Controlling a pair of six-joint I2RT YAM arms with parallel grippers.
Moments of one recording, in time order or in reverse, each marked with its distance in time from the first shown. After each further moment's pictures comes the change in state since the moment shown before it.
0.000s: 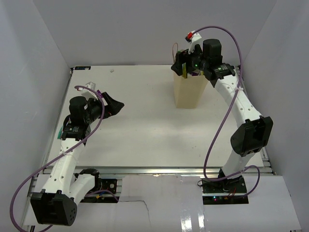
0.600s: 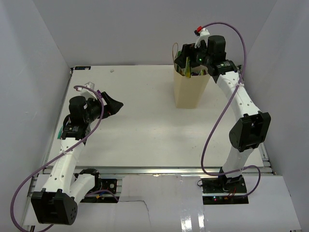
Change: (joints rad) left arm 0.013 0.006 0.000 -0.011 -0.011 -0.006; right arm -0.070 0.076 0.083 0.031 -0.013 0.182
